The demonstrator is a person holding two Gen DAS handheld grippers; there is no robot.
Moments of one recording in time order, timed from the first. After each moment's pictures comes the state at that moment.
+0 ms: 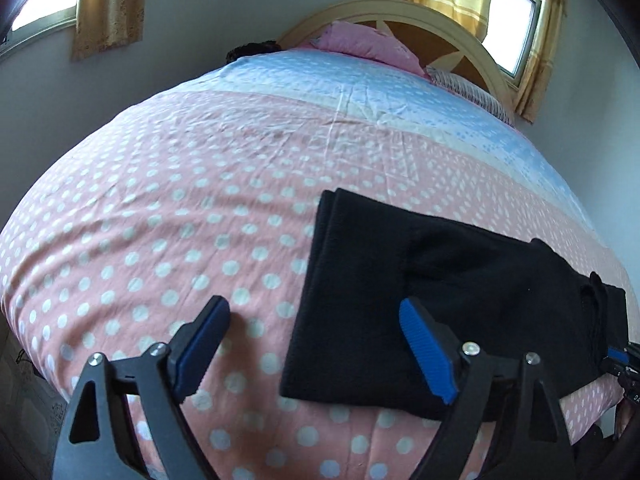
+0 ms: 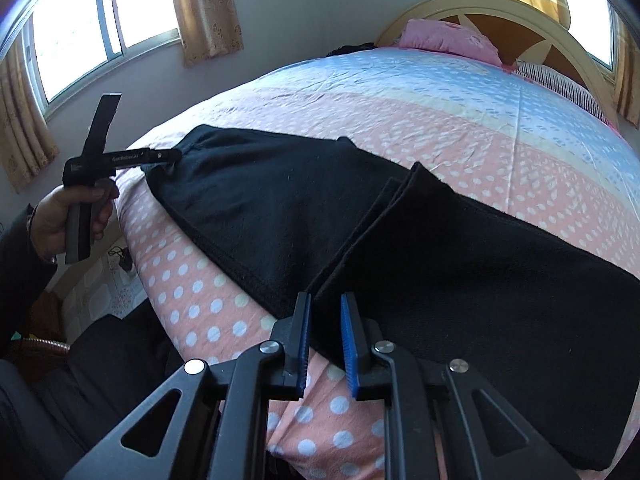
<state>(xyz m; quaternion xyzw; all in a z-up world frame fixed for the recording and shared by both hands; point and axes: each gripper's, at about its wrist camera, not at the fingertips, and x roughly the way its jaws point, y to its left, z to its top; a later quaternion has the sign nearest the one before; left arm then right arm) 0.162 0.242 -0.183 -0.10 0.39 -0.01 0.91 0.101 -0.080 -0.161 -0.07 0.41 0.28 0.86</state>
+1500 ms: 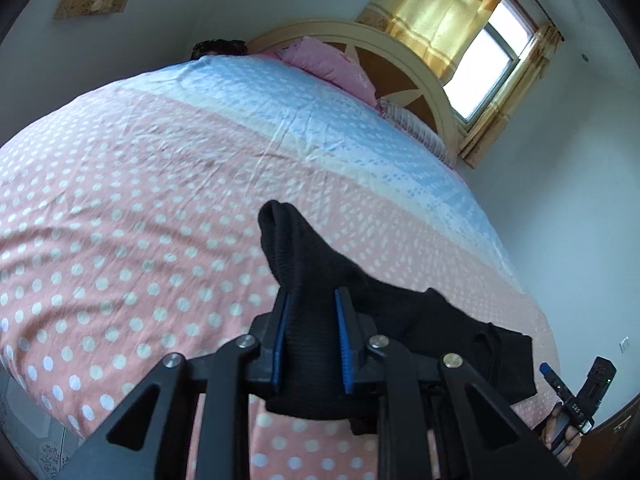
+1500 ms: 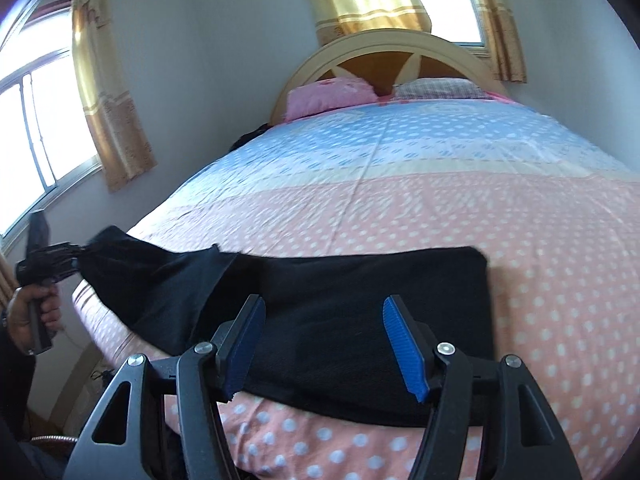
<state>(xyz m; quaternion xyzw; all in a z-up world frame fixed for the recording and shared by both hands) 0.153 0.238 -0.126 -0.22 0.35 -0.12 0.90 0.079 -0.225 -0.110 0.09 0.31 0.12 0.94</state>
